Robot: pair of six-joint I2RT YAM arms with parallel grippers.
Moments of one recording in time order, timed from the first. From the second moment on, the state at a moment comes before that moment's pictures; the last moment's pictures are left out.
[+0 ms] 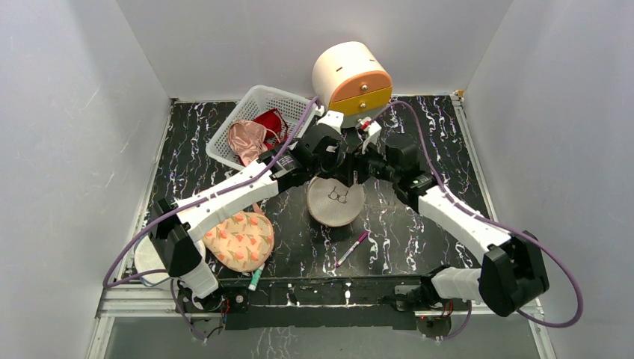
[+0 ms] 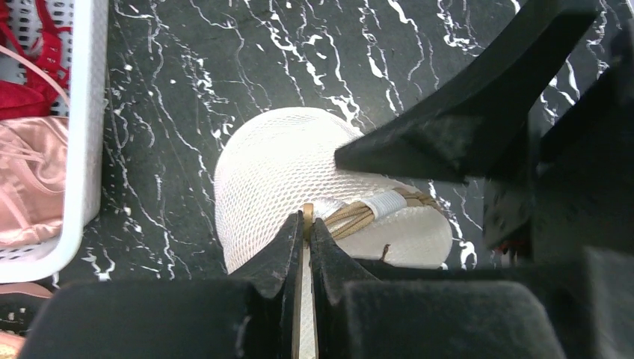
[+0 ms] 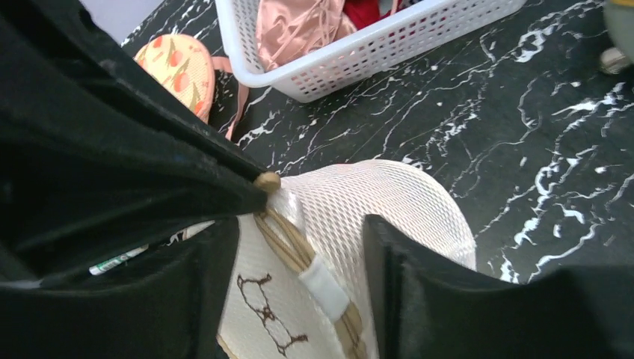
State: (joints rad) left arm -0.94 1.63 1.55 -0.65 -0.34 -0.41; right arm 0.44 1.22 0.83 0.07 -0.49 0.20
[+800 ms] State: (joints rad) left arm -0.94 1.49 1.43 -0.58 -0.41 -0.50; right arm 0.48 1.09 0.61 0.29 -0.22 0.45
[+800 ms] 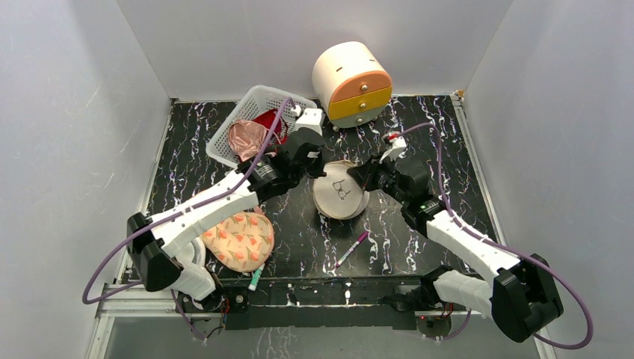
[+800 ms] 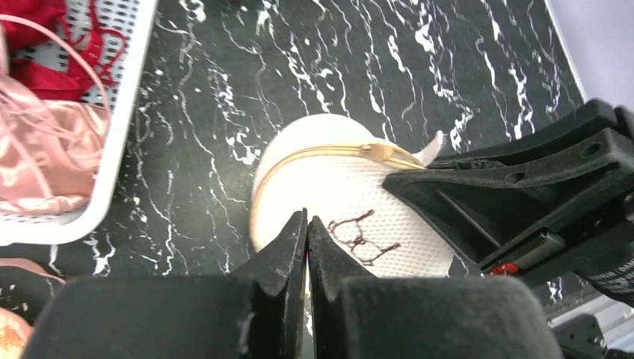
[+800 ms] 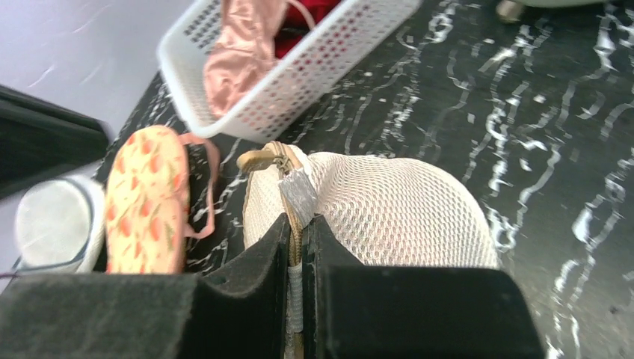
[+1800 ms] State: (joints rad) left arm -0.93 1.71 1.64 -0.64 -0.18 -0.38; right arm 0.47 1.06 0.59 0.23 -0.28 0.37
